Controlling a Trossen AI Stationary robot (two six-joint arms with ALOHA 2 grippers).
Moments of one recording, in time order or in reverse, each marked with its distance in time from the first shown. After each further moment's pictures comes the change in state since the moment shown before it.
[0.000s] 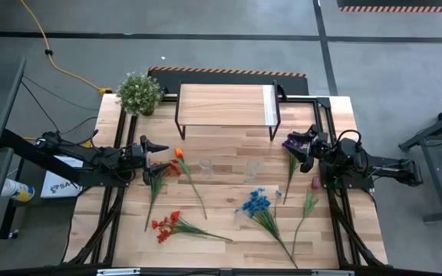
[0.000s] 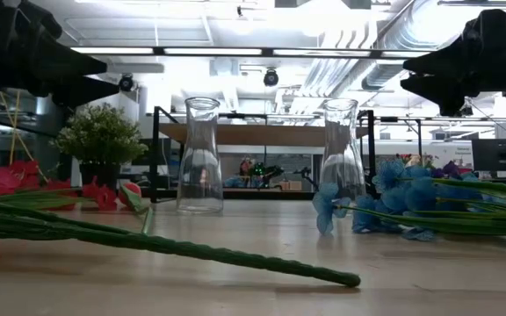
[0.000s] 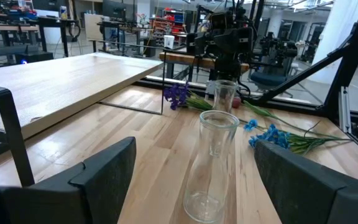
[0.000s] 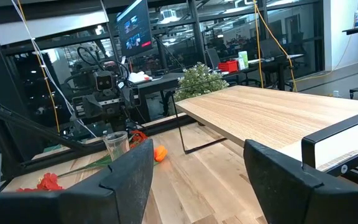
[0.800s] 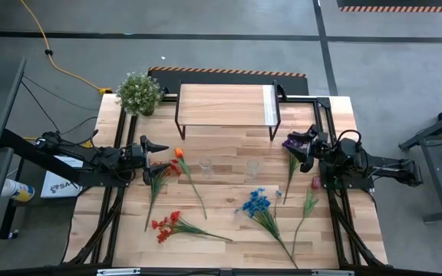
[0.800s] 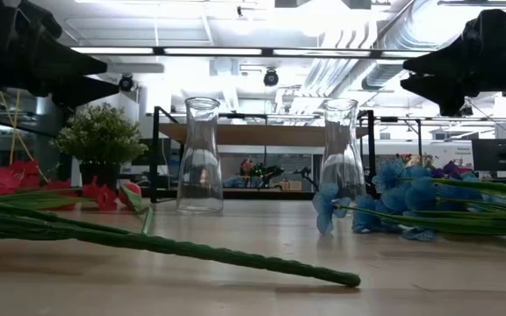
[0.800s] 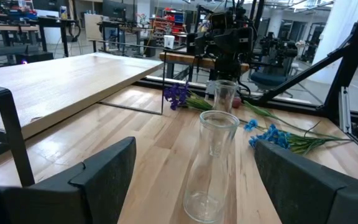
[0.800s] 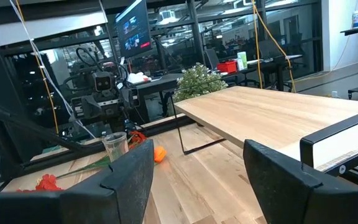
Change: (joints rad) left arm 0.000 0.000 0.000 0.005 -0.010 0.000; right arm 0.000 0.000 0.000 0.006 0.007 0.000
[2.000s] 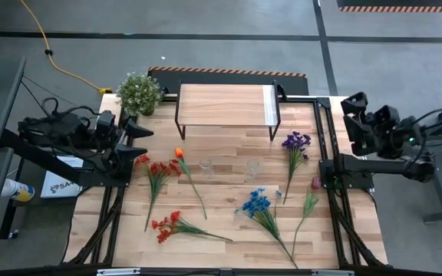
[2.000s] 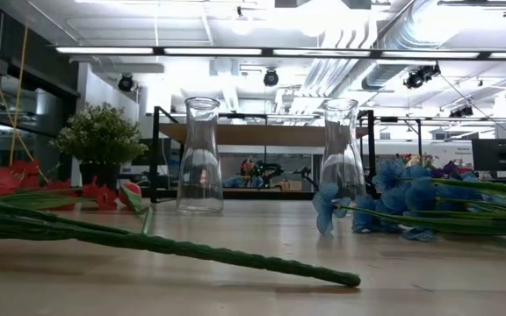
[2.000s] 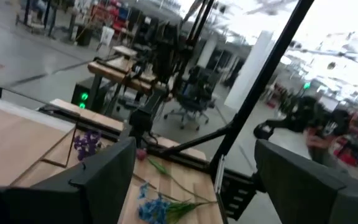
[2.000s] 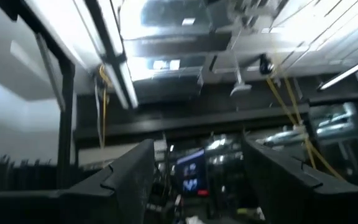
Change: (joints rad) left arm 0.000 0.444 0.929 -0.425 0.261 -0.273; right arm 0.000 0.262 0.619 0.195 -0.164 -0.053
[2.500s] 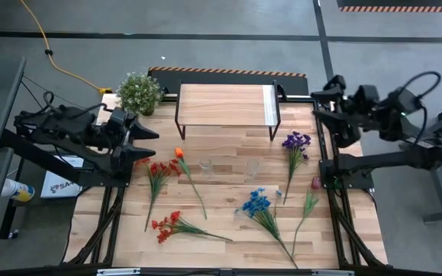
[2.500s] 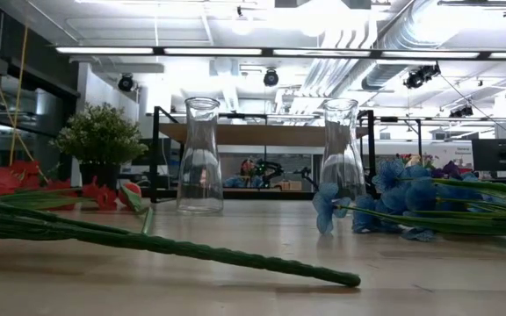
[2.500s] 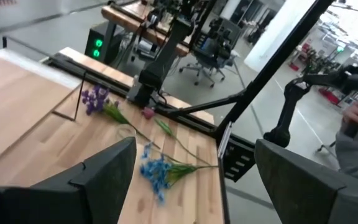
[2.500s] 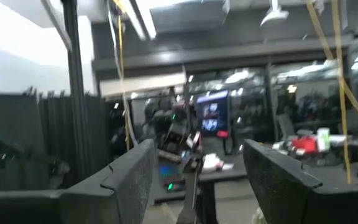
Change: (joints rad) left arm 0.000 0.226 0.307 -0.315 0.008 -0.150; right arm 0.000 0.473 0.488 -0.323 -0.145 0.006
